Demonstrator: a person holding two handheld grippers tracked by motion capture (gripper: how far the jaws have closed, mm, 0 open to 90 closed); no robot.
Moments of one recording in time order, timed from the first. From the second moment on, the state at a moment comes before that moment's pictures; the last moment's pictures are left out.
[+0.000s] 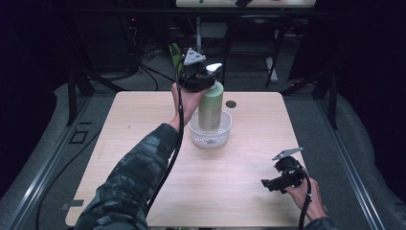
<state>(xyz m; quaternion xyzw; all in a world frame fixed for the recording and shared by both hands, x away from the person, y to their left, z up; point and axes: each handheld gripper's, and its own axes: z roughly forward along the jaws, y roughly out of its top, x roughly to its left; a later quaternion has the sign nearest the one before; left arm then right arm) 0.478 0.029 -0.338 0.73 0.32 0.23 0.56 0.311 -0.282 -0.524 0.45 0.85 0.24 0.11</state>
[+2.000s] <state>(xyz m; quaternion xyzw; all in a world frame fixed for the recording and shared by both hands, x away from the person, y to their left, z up) 0.481 0.029 -0.381 0.73 0.33 0.23 0.55 0.312 -0.281 -0.526 0.45 0.86 0.23 0.11</state>
